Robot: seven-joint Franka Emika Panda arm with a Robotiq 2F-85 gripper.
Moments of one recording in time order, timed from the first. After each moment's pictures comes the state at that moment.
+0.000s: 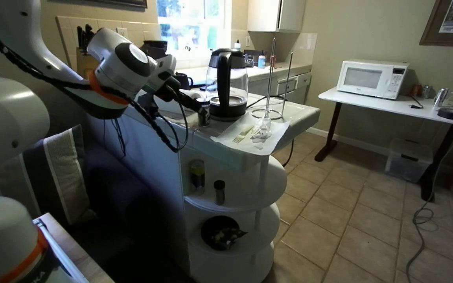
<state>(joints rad) -1.15 -0.70 1.46 -2.69 -0.35 3.25 1.20</state>
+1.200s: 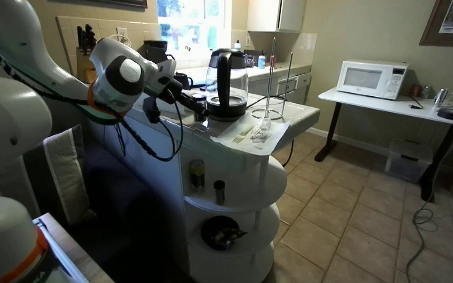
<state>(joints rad) -1.22 -0.83 1.64 -2.67 0.17 3.25 0.95</state>
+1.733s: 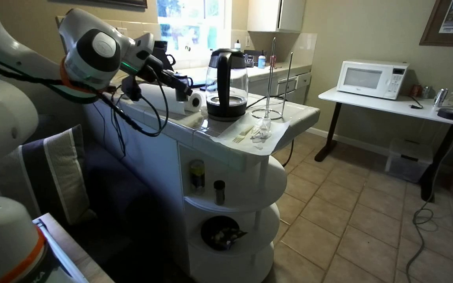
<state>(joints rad) -0.91 -0.84 1.42 -2.67 0.18 3.12 0.86</state>
